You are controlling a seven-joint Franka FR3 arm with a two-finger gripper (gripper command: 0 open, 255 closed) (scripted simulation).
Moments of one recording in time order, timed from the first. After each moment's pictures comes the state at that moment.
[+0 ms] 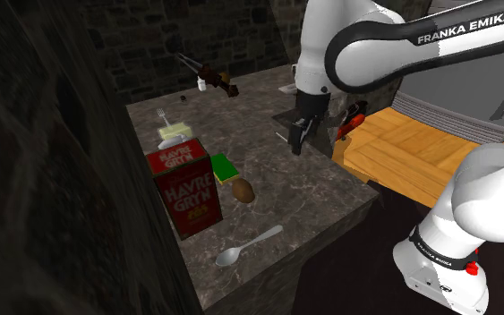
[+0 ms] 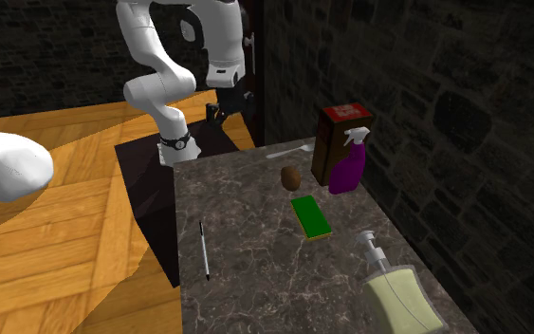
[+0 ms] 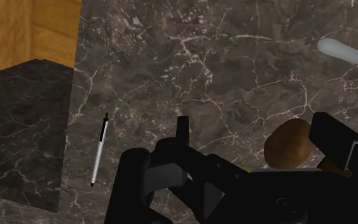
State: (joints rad) arm 0.04 -0.58 0.24 -2.49 0.11 1.97 0.08
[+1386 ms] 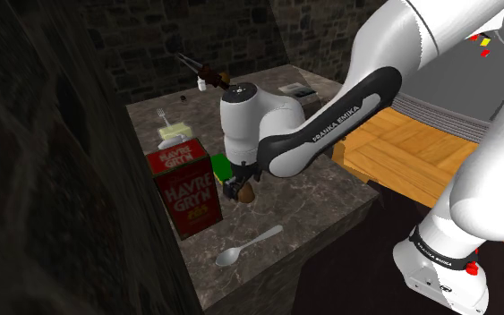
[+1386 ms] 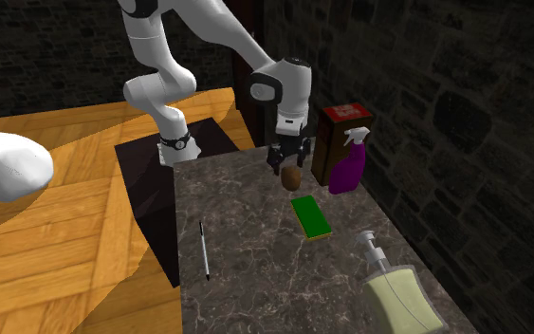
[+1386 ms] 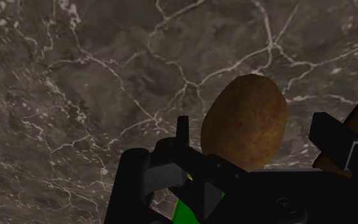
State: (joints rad) arm -0.01 0.06 0.54 -2.28 -0.26 2.37 0.72
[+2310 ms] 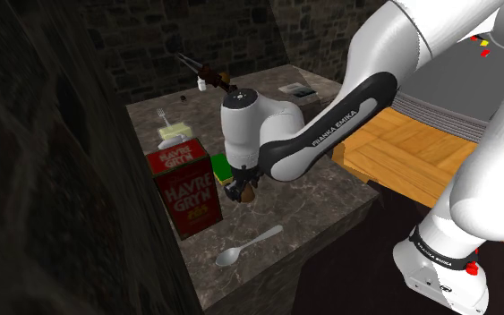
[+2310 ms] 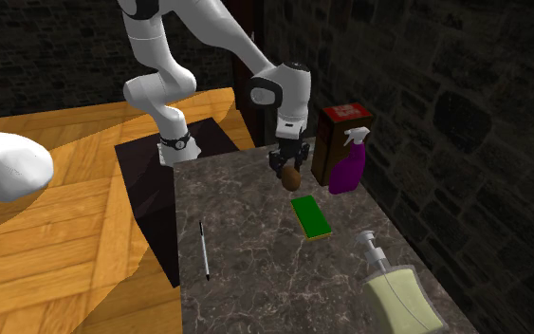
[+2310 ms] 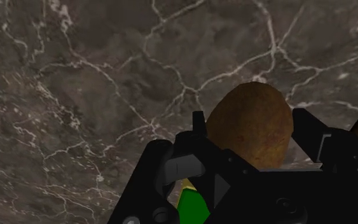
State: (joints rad) arm 0.00 0.08 0.54 -2.29 -0.29 2.40 0.74
